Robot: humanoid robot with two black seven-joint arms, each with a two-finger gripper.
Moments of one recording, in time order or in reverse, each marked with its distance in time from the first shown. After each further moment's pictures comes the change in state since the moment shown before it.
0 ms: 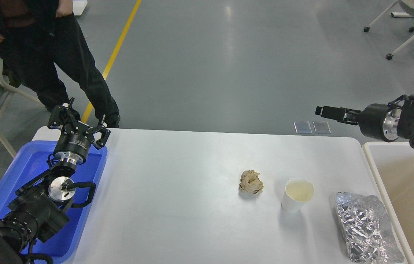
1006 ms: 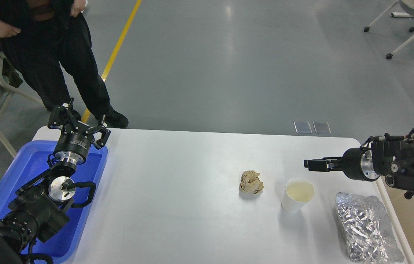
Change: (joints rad) left arm 0.000 0.000 0.000 0.000 0.000 0.000 0.000; right arm -0.182 0.208 -0.127 -0.126 -0.097 0.005 -0.003
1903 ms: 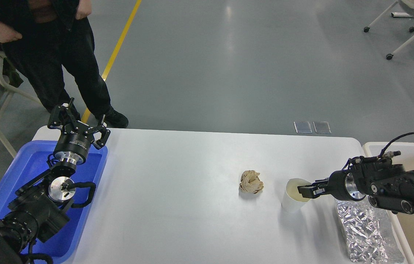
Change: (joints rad) left arm 0.000 0.000 0.000 0.000 0.000 0.000 0.000; right arm -0.088 0.117 -0.054 -0.088 -0.082 -0.007 0.012
